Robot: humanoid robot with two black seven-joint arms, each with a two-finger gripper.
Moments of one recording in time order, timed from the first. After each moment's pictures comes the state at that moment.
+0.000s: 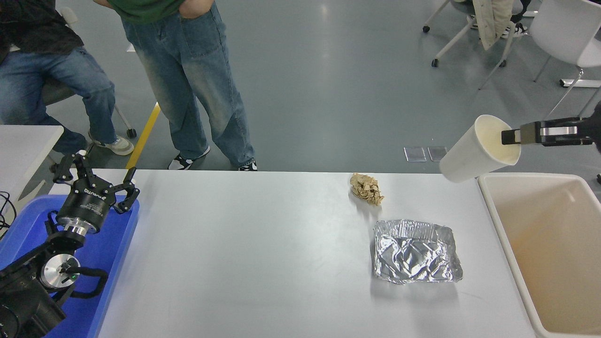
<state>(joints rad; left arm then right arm) -0.54 0.44 -0.74 -0.41 -0.02 -0.67 -0.59 1.53 -1.40 0.00 1.57 -1.02 0.57 0.08</state>
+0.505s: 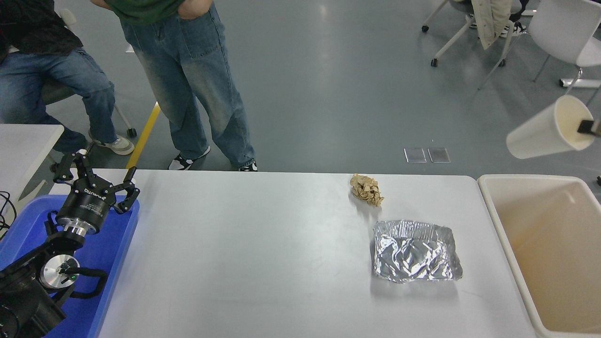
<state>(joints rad) -0.54 0.44 -0.74 -0.41 -0.02 -0.67 -0.59 1.20 -1.37 0.00 1.35 -0.91 0.19 0.08</state>
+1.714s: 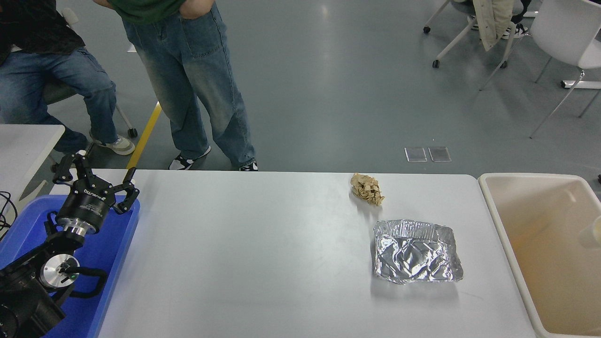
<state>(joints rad) -0.54 0.44 -0.74 -0.41 -0.02 -0.67 -0.59 0.63 -0.49 0.00 0.03 -0.74 -0.11 0.13</state>
